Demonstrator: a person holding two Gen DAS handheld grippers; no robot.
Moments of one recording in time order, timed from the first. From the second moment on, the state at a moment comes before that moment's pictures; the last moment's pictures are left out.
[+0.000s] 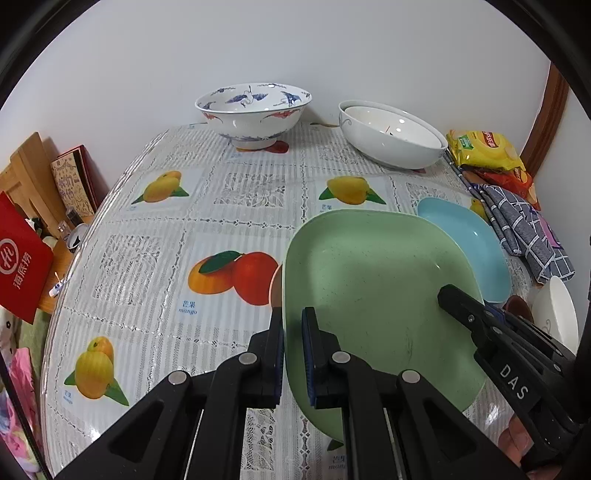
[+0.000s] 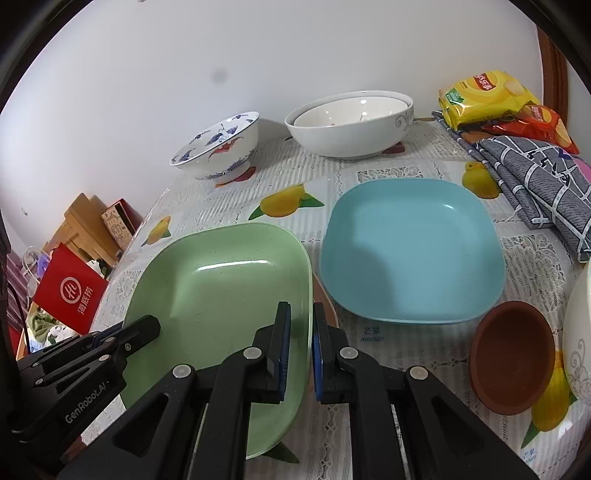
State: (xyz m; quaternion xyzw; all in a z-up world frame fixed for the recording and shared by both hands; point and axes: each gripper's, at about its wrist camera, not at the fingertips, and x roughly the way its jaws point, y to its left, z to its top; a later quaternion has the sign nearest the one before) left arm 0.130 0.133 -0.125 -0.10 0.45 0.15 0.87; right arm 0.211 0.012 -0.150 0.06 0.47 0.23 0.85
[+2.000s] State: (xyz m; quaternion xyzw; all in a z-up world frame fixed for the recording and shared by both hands) left arm 0.132 0.138 -0.127 -0.09 0.46 0.15 0.87; right arm 0.212 0.009 -0.159 0.02 0.53 0.21 0.82
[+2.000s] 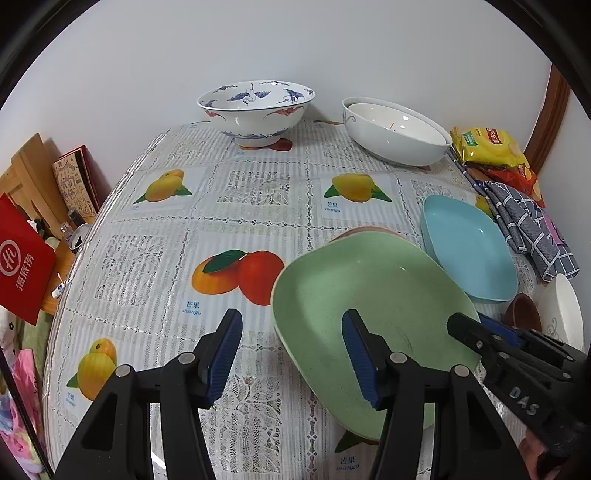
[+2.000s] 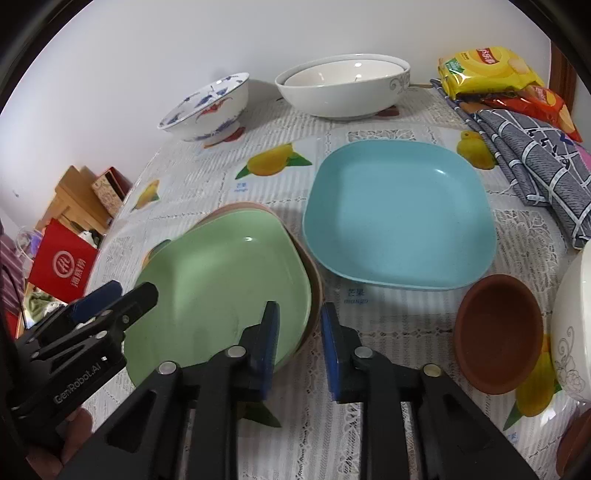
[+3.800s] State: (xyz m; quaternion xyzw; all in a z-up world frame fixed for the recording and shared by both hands) left arm 0.257 0.060 -0.139 -0.06 0.48 0.07 0.87; right arm 0.292 -0.084 -0.165 0.02 0.49 0.07 0.87
